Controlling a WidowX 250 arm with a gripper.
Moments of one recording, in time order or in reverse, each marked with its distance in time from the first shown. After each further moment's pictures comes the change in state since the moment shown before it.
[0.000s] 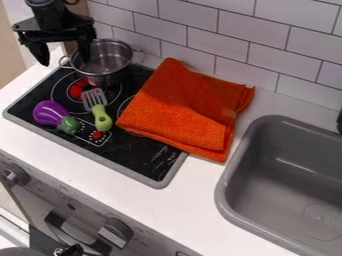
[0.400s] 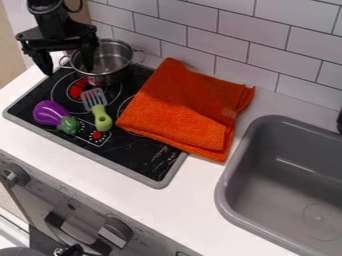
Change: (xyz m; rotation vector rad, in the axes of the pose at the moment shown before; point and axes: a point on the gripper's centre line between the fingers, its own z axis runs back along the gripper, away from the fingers) arm -0.015 -0.004 -0.007 -0.020 0.089 0.012
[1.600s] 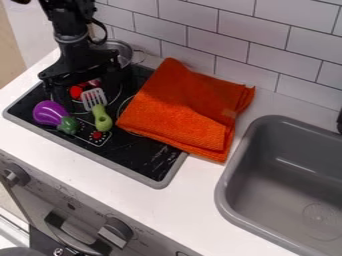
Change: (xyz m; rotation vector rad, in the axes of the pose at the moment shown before) arm -0.049 -0.029 -0.013 0.068 0.078 0.380
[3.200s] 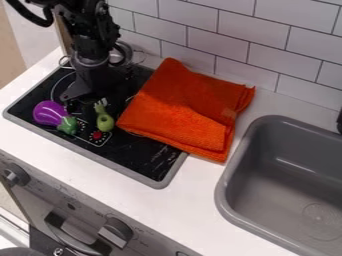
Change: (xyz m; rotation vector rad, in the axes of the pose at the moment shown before) arm -0.014 -0.010 -0.026 -0.003 -0.041 0.140
